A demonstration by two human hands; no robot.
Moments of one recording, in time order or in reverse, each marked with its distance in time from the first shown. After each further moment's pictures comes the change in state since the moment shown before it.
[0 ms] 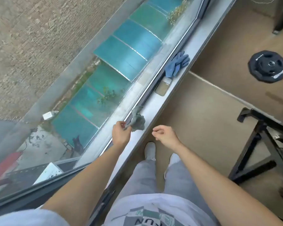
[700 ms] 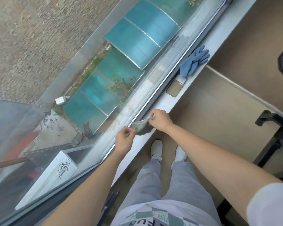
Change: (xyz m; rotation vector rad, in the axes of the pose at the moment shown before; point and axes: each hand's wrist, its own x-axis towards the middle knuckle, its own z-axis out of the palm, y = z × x) left_hand 0.027 0.001 -0.007 -0.159 -0.082 -0.066; right_hand 0.127 -0.077 0.019 -0.597 -0.128 -0.121
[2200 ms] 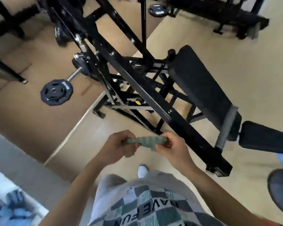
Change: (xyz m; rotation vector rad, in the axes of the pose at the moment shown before) left_hand -0.343 0.238 0.360 0.814 -1.923 0.937; right_hand -0.510 0.223 -0.015 1.251 1.650 0.676
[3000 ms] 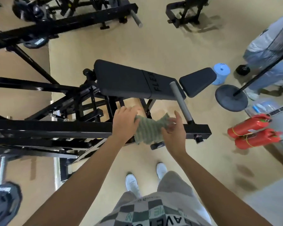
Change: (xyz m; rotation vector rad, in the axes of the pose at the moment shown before) left_hand 0.246 0.075 0.065 1.148 -0.260 0.719; right_hand 0.045 0.010 -0.004 0.156 1.151 0.260
